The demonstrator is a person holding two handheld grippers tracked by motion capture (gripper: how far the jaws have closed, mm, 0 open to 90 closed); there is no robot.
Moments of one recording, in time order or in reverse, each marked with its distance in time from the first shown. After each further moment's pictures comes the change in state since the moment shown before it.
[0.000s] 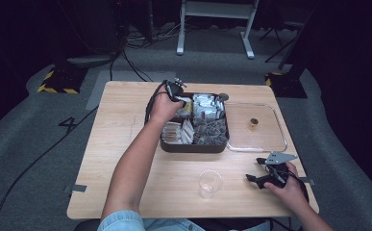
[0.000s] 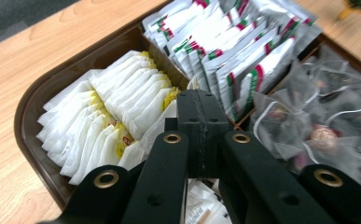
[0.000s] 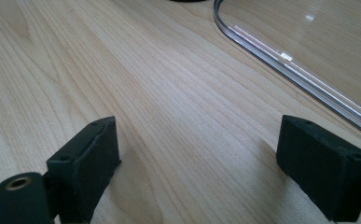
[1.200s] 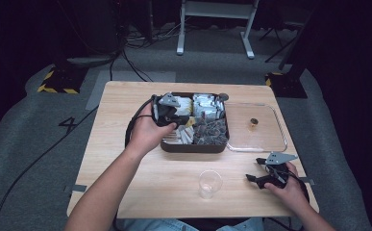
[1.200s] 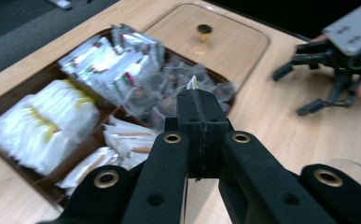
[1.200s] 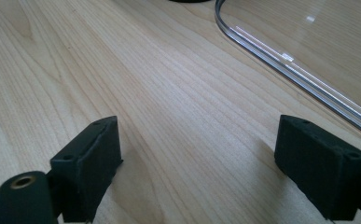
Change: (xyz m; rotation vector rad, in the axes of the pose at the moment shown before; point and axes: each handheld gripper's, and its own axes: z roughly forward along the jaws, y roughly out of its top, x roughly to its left) left arm -0.082 -0.052 -0.117 -0.183 -0.183 0.181; right arm 0.000 0.000 0.000 -0.004 0.004 -0.003
